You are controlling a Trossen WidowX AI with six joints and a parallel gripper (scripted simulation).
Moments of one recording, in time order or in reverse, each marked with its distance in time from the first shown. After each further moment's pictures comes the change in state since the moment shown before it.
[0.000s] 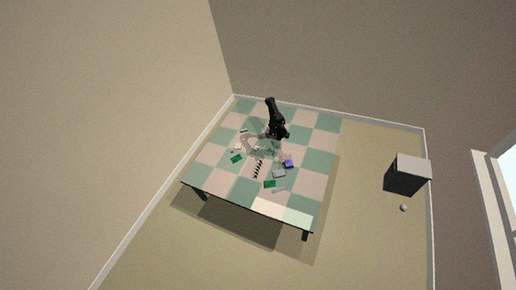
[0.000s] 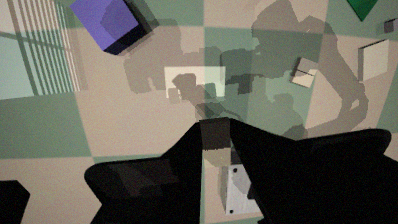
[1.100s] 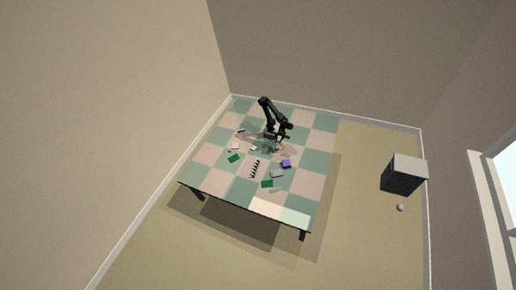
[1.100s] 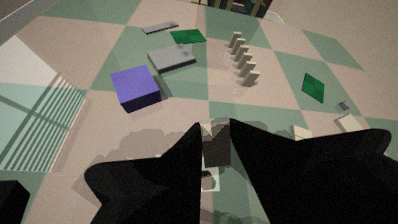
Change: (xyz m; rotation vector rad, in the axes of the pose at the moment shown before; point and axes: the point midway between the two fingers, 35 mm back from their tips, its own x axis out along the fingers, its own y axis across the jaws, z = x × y) arm 0.030 0.021 -0.001 -0.080 -0.724 -0.135
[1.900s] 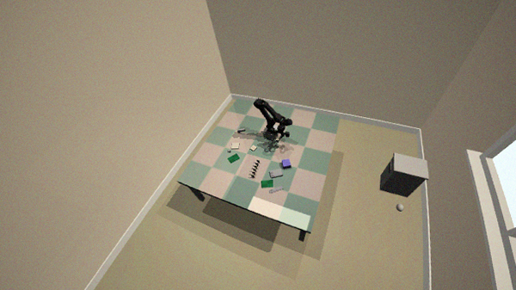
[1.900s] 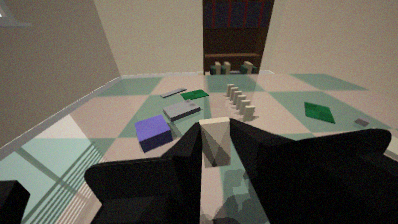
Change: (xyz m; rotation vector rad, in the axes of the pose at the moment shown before) arm -0.028 -0.010 -0.017 0.160 -0.495 0.023
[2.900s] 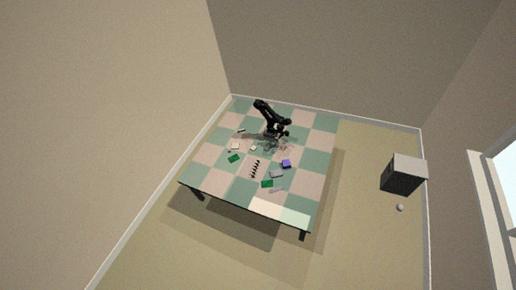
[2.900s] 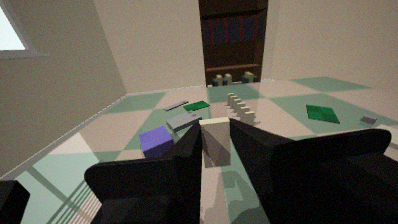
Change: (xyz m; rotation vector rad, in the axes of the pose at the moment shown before) arm -0.010 -0.008 -0.003 0.071 -0.114 0.006
